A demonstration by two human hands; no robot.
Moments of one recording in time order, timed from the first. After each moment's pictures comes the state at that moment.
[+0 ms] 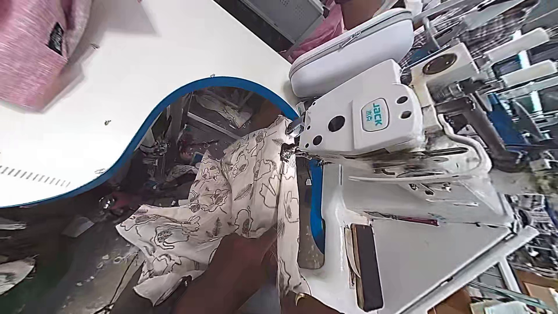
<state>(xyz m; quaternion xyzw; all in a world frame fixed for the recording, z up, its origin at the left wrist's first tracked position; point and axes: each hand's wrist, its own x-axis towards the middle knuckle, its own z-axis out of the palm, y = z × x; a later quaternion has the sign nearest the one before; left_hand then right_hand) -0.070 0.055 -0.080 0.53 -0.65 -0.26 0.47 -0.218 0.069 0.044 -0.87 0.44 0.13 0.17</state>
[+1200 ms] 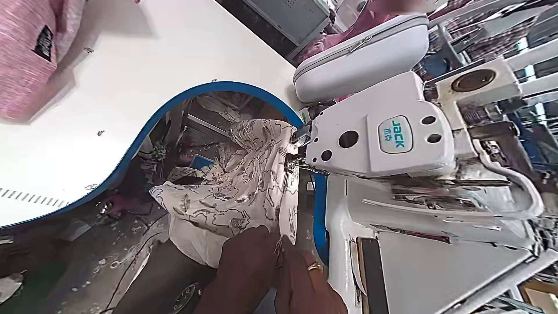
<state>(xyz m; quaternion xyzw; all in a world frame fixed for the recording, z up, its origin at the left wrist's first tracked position) -0.081 0.032 -0.081 0.60 -0.58 -0.18 0.52 -0.177 0.031 -0.010 -0.84 0.50 -0.12 -0.14</state>
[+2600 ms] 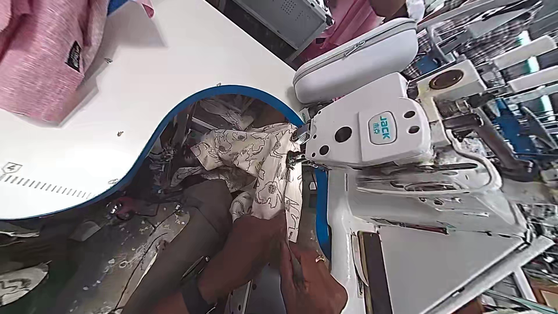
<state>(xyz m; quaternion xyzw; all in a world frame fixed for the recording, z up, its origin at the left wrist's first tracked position) -0.059 0.020 -0.086 0.51 -0.65 -0.30 0.47 -0.186 0.037 -0.028 -0.81 0.54 -0.22 -0.12</state>
